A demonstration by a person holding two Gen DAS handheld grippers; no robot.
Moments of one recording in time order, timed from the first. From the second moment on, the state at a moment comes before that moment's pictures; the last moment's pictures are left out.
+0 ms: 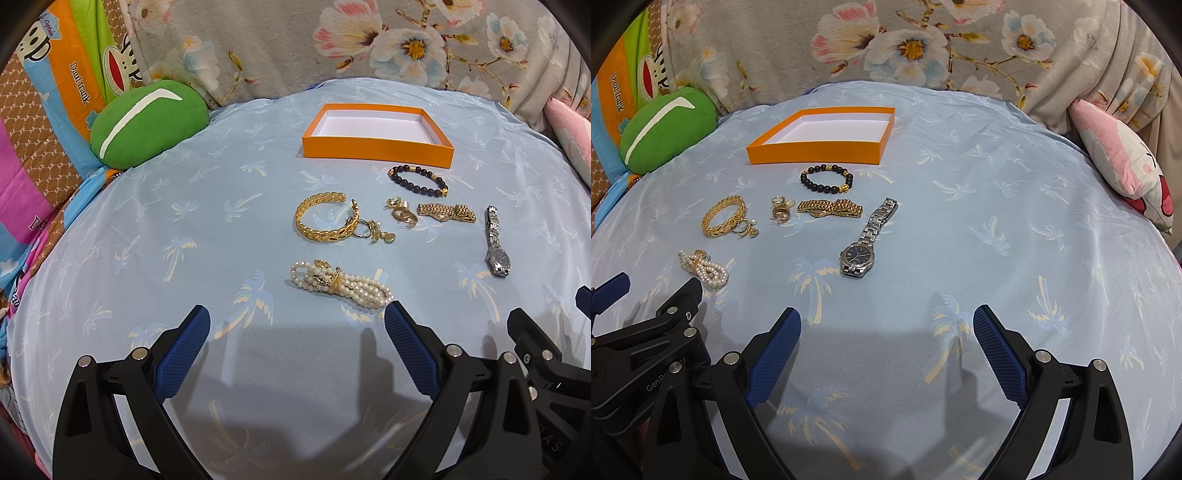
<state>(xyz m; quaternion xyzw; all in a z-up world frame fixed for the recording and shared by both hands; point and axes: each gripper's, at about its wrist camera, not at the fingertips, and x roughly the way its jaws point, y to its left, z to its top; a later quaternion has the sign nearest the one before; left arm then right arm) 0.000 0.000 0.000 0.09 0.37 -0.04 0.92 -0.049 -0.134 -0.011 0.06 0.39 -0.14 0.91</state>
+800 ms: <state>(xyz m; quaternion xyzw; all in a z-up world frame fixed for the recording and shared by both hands) 0.014 0.055 0.004 -0.02 0.39 -0.05 0.92 0.011 -0.150 -0.023 0.11 0.42 -0.13 0.89</state>
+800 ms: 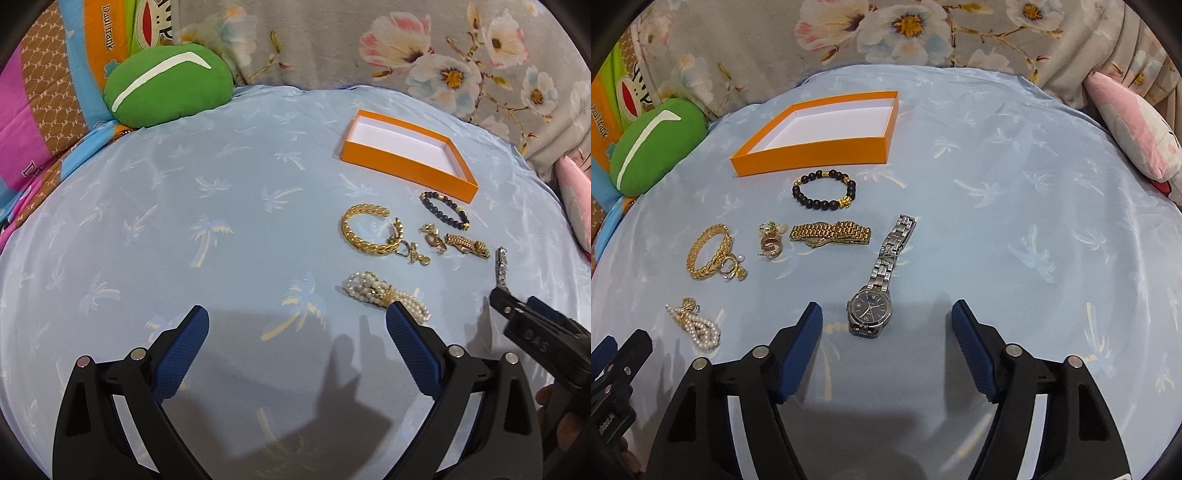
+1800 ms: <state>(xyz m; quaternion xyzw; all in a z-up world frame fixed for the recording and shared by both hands) 0.041 0.020 -0.007 -0.04 0.45 -0.08 0.89 -0.006 -0.168 -0.024 0.12 0.42 -0.11 0.89</state>
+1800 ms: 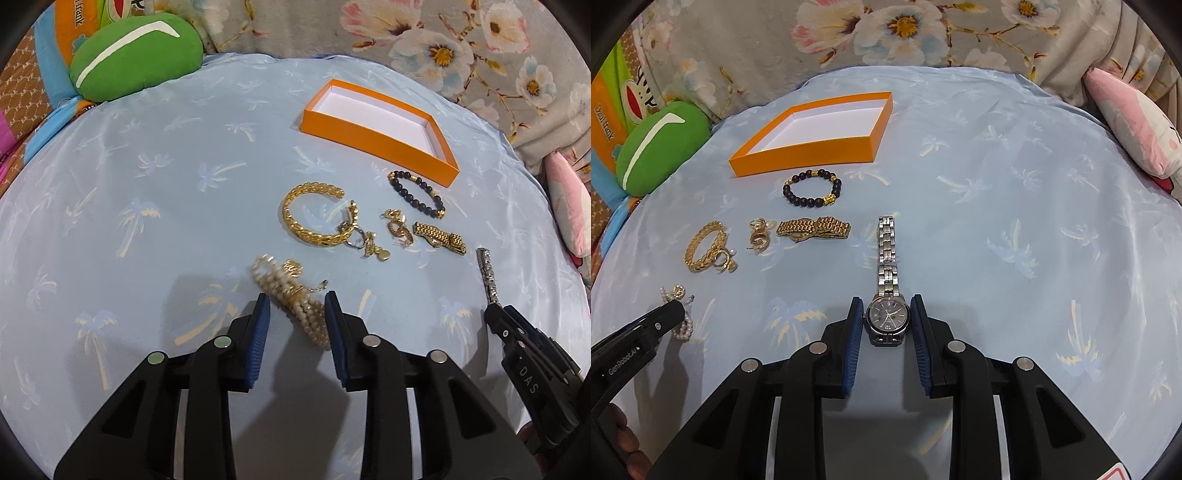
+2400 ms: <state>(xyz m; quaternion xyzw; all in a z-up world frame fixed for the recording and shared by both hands) 0.048 0.025 -0.007 -0.03 0.45 -0.08 0.89 -0.008 -0.170 -0.022 0.12 0.41 -0.10 0.90</state>
